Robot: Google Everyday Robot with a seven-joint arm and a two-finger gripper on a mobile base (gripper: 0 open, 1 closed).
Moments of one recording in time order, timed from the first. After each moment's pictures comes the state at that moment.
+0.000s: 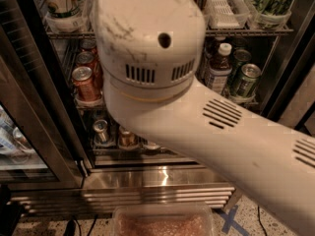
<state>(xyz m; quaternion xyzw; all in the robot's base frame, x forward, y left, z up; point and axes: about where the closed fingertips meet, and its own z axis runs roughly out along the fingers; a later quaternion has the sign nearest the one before) 0.541 0.060 1.171 -0.17 0.60 -0.04 0.78</state>
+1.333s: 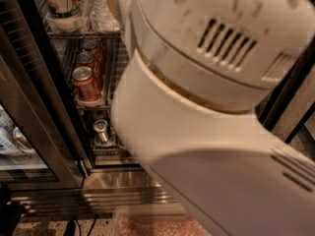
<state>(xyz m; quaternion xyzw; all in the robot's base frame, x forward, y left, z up) 0.505 0.005 1.136 -0.11 0.71 -0.03 0.70</state>
